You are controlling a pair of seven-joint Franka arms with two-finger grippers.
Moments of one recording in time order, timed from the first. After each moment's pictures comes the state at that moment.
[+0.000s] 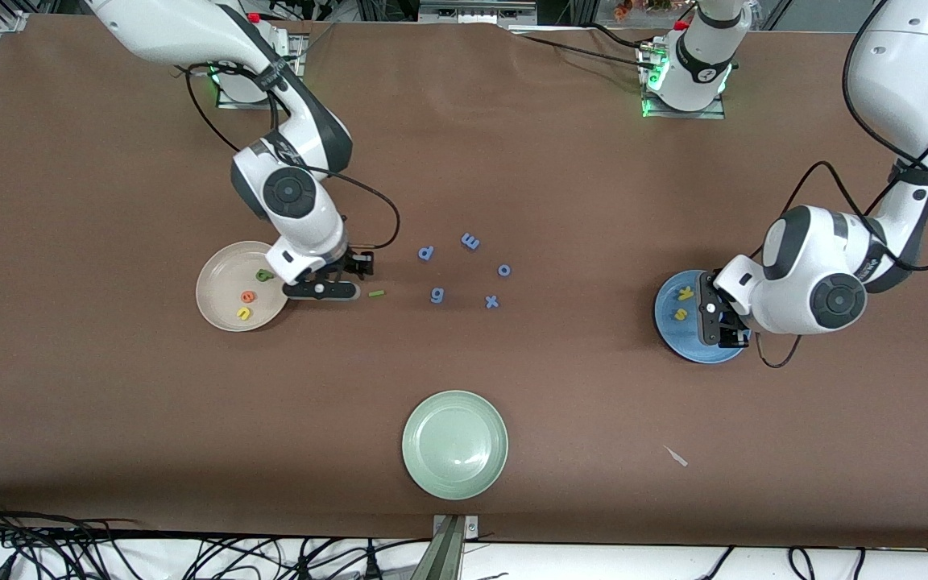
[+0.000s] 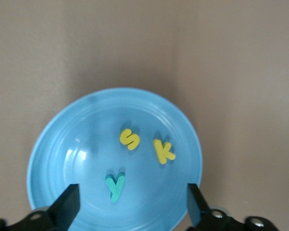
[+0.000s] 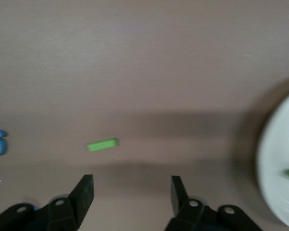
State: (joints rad) left arm 0.30 0.57 -0.41 -1.72 0.18 1.97 1.30; right arm 0.14 0.52 0.42 -1.92 -0.30 2.36 0.71
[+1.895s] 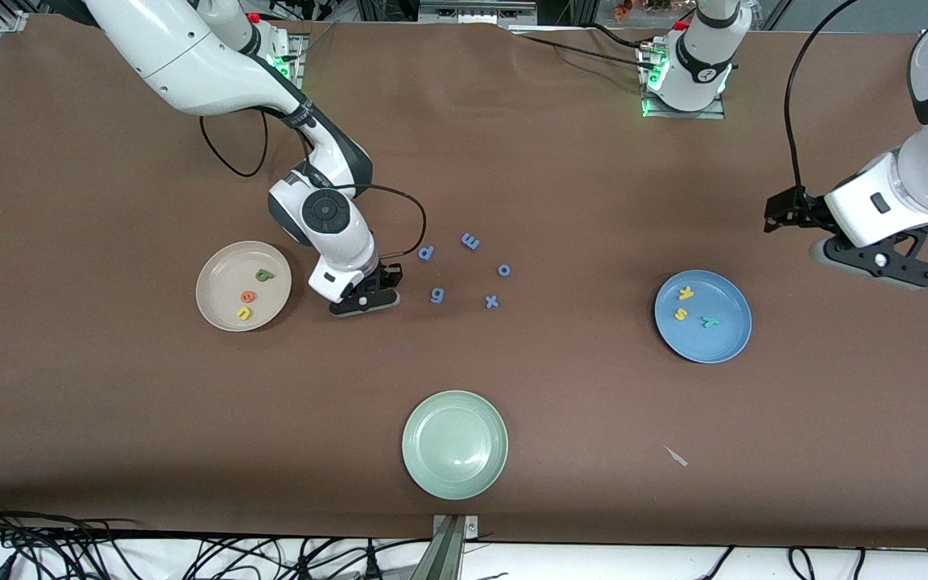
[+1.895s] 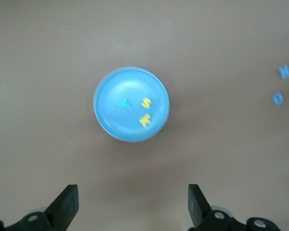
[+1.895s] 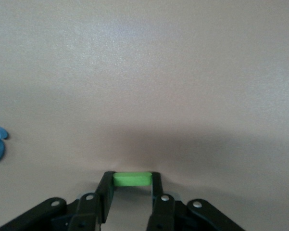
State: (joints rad) left arm 0.06 0.14 -0.14 -1.58 0.01 1.61 0.14; right arm 0.16 0.67 0.41 -1.89 -0.44 2.53 0.61
